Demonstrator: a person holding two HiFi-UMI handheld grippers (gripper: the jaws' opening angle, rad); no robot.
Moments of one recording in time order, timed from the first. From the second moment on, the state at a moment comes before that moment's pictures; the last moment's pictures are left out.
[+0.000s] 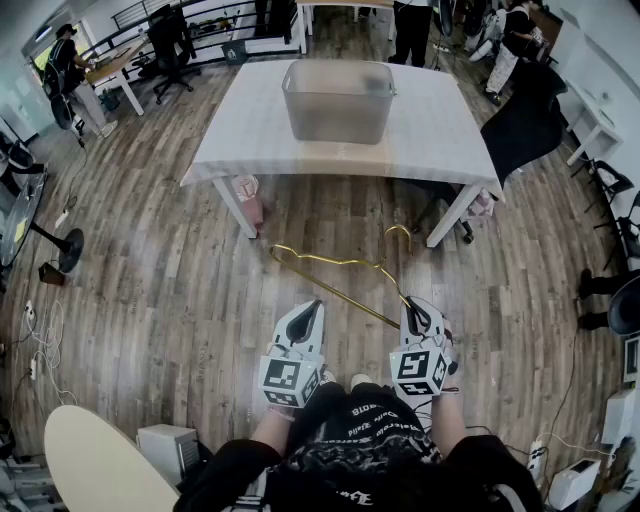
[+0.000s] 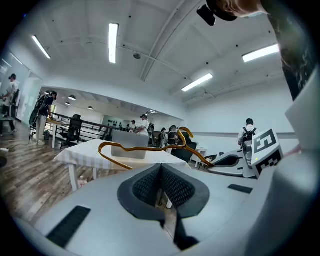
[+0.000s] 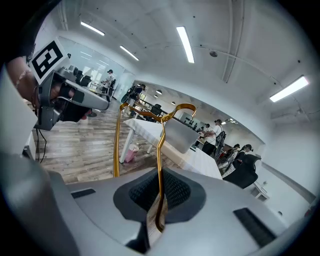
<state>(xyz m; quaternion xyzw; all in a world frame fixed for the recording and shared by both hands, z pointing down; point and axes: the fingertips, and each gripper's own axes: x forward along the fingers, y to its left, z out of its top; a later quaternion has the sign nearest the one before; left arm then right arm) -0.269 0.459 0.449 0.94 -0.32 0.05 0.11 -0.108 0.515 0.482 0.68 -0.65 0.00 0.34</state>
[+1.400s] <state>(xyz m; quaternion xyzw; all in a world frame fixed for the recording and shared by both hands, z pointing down) -0.231 0.391 0.486 0.94 -0.33 0.07 0.12 -0.073 0.441 0.513 0.67 -0.67 0.01 0.31</state>
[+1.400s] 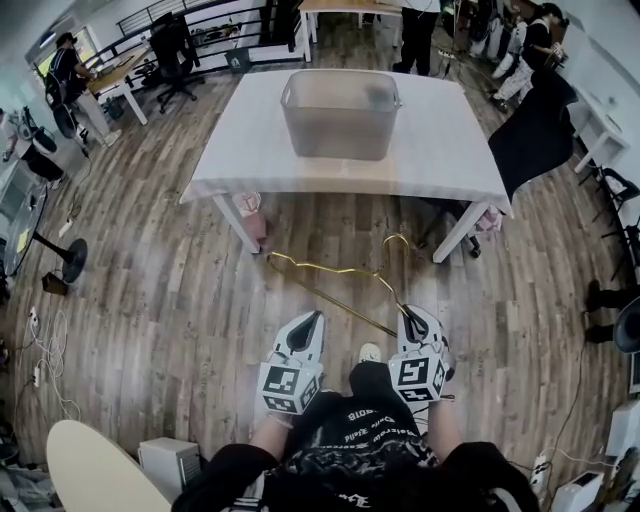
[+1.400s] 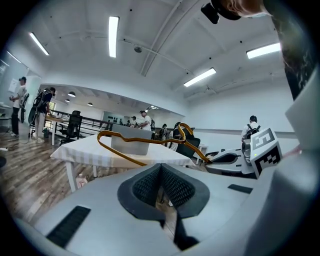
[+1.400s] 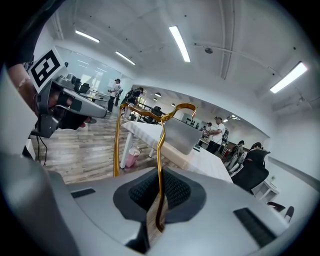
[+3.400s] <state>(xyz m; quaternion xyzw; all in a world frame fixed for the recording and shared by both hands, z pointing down) 0.020 0.046 0.507 0.92 -0.36 0.06 0.13 0.175 0.106 0.548 0.61 -0.72 0.02 0.33</state>
